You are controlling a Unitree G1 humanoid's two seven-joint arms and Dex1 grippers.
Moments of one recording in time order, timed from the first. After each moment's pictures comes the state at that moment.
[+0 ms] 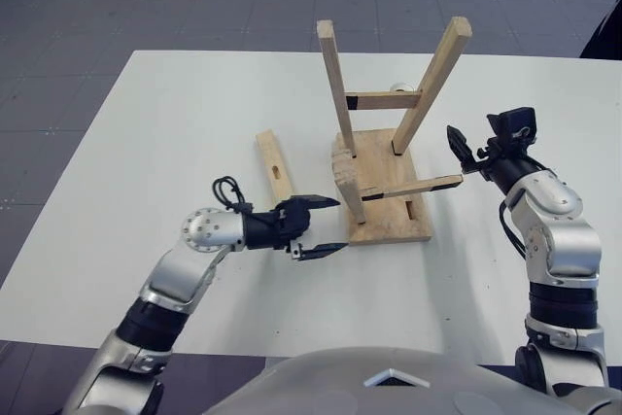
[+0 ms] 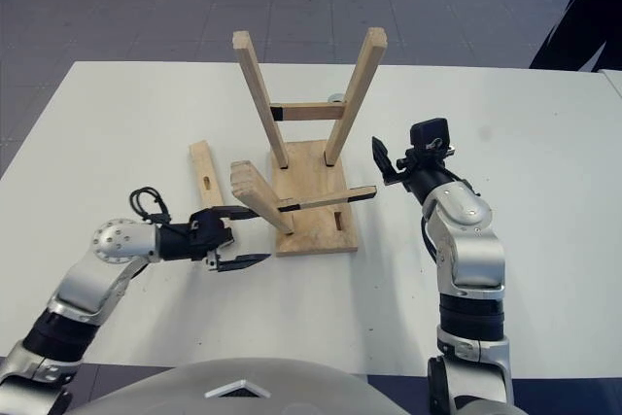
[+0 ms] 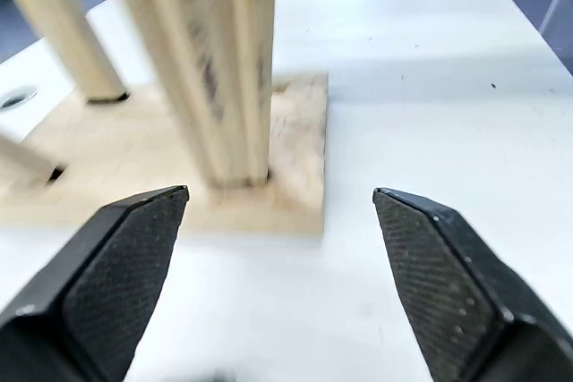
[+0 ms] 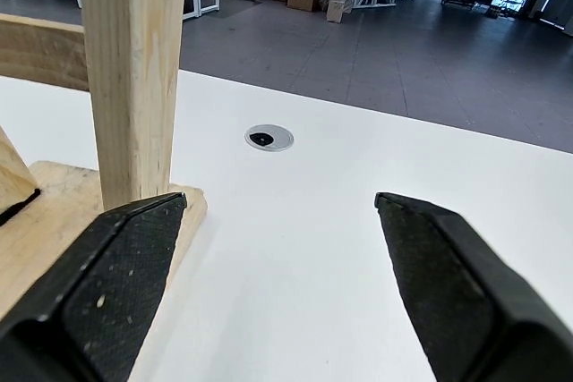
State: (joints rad) left arm 0.04 0.67 -0.24 -0.26 -0.28 0.12 -1.01; right arm -0.13 -0.34 -0.11 -0.23 0.17 0.56 0.31
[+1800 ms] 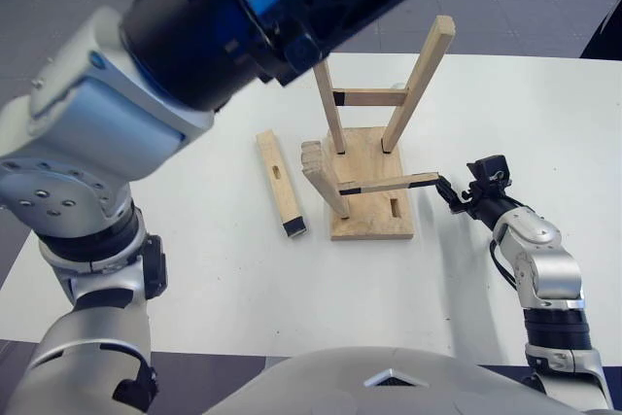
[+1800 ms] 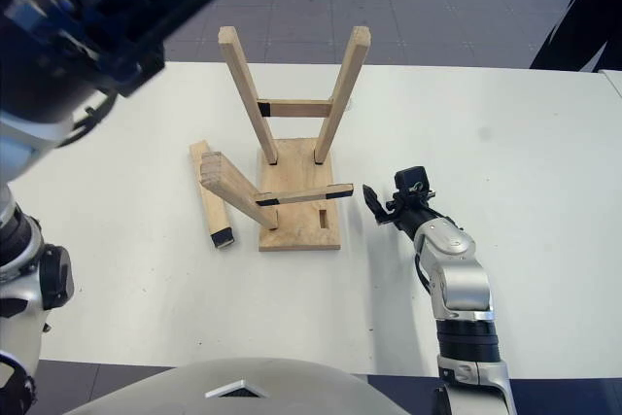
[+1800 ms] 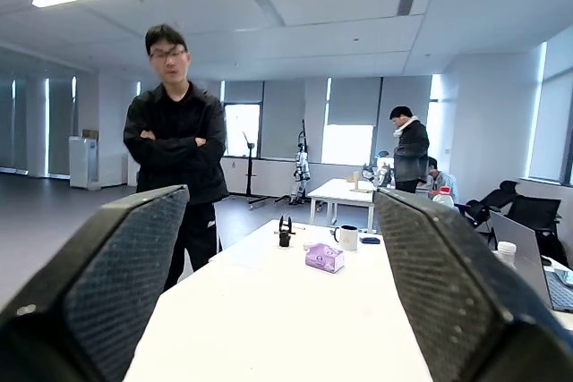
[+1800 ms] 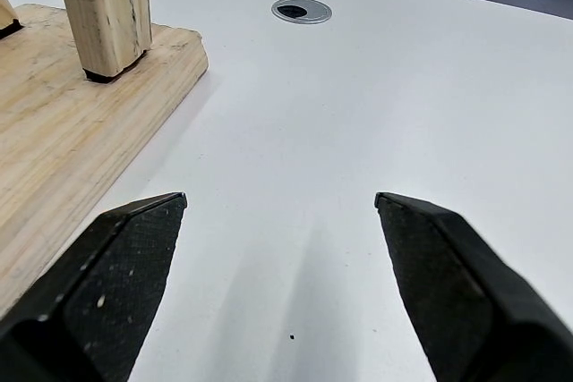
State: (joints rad) left arm -0.77 0.62 0.08 -0.63 -1.63 0.68 0.00; right arm -0.02 -0.34 -0.05 -0.12 0.16 0.49 0.37
